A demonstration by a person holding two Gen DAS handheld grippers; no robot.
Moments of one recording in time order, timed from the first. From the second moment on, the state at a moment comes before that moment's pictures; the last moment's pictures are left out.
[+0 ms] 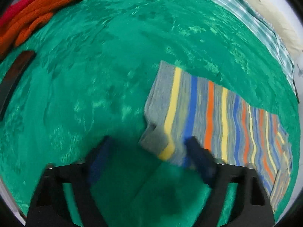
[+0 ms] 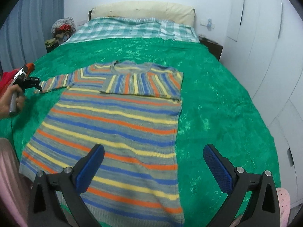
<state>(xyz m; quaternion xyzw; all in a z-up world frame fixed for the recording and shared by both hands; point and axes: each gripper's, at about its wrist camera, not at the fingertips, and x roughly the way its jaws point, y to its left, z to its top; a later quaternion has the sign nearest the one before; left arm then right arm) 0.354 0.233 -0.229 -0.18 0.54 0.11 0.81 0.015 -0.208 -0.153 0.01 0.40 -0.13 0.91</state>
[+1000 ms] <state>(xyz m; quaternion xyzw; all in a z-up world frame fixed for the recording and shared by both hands) 0.293 -0.127 -0.144 0.10 0.49 -0.19 0.85 -0.003 -0.257 -0.164 0.09 0.39 -0.15 0.91</state>
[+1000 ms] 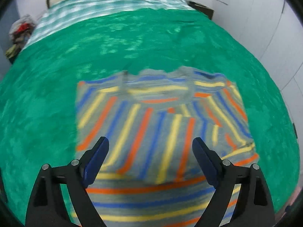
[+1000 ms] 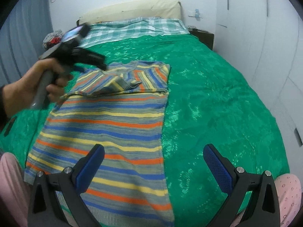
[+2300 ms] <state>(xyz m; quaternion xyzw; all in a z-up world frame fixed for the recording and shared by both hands) 0.255 -0.008 -0.185 0.18 0.44 -0.06 0.88 0.012 -0.265 -0.184 0.12 0.42 -0.15 0.89</state>
